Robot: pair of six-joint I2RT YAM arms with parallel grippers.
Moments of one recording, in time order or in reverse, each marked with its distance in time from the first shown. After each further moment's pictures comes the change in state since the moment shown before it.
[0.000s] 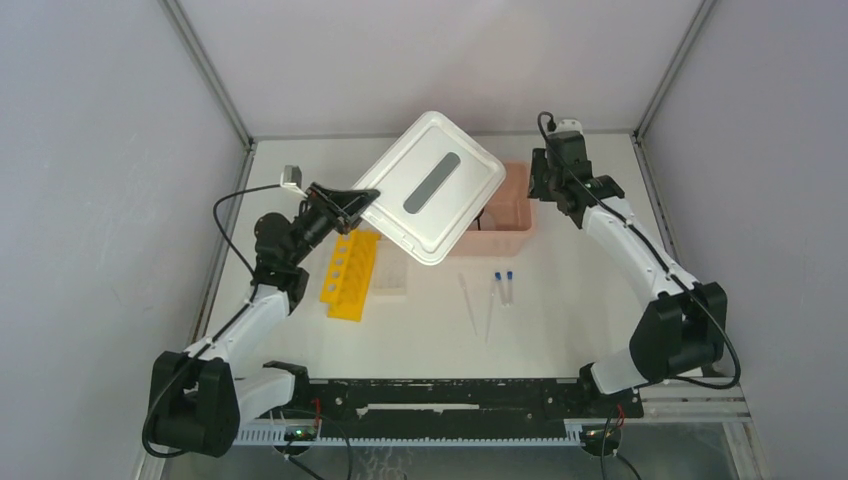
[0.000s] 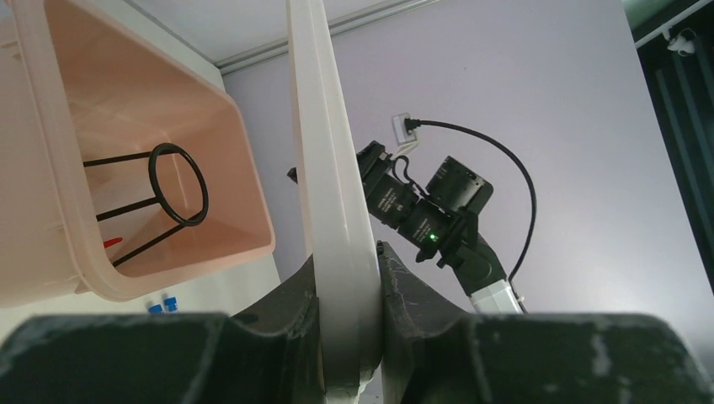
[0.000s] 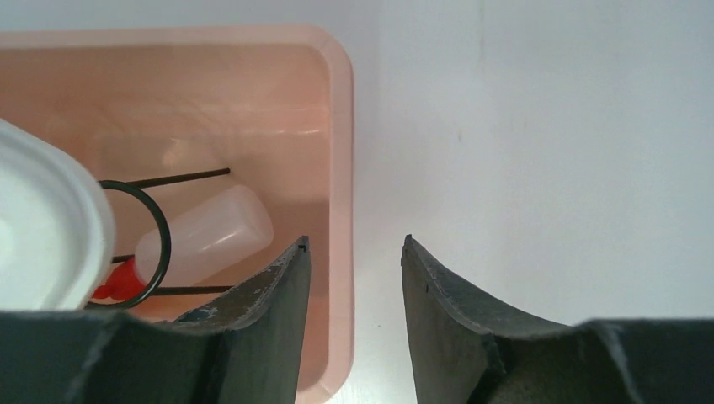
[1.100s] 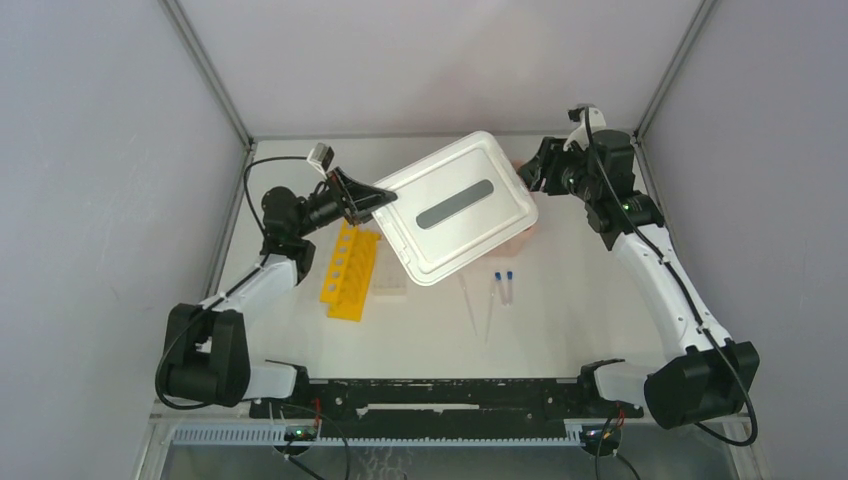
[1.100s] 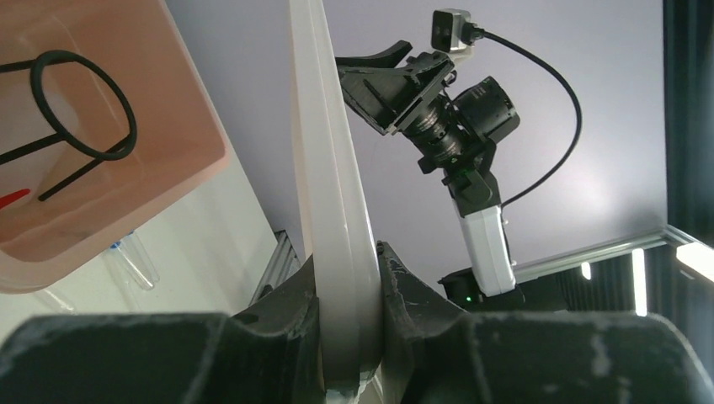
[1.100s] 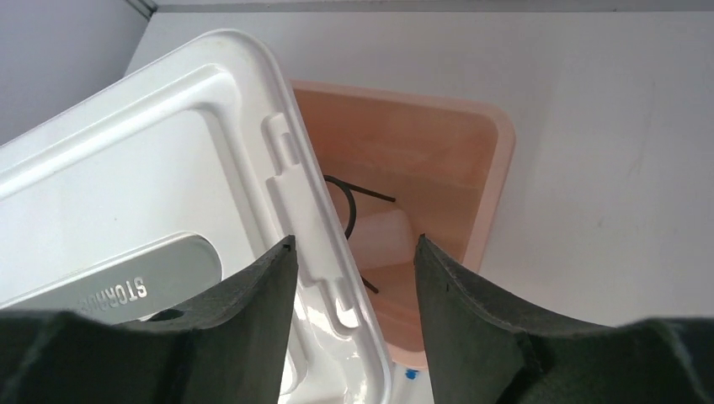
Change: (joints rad) left arm 0.015 0.216 0.171 0.081 0.397 -0.046; right arm -0.093 -0.245 -0.066 0.143 -0.447 0.037
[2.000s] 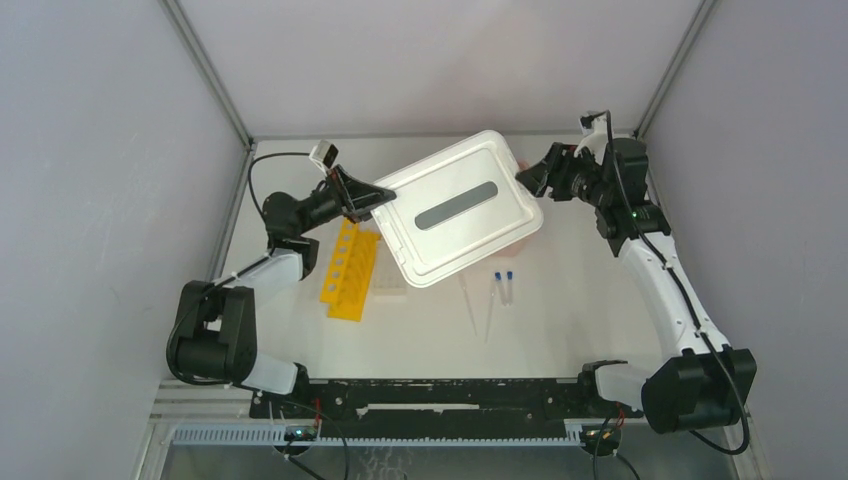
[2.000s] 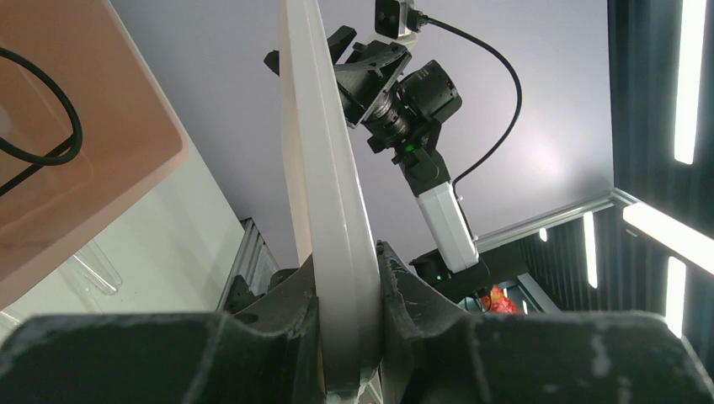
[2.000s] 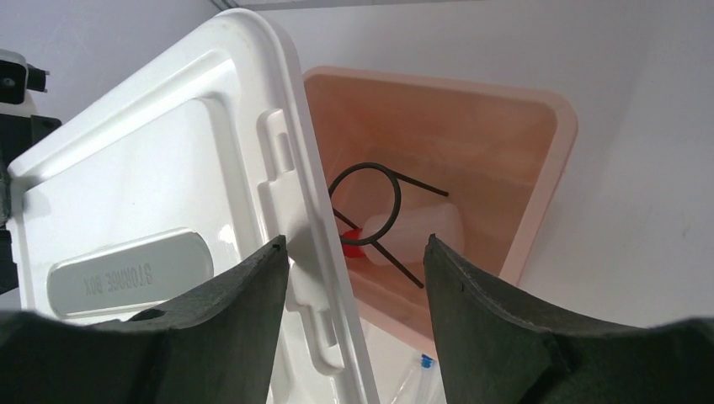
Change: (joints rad) left arm 0.007 0.134 0.000 0.343 0.080 -0.215; right arm -0.087 -0.031 -0.100 0.110 -0.259 0.088
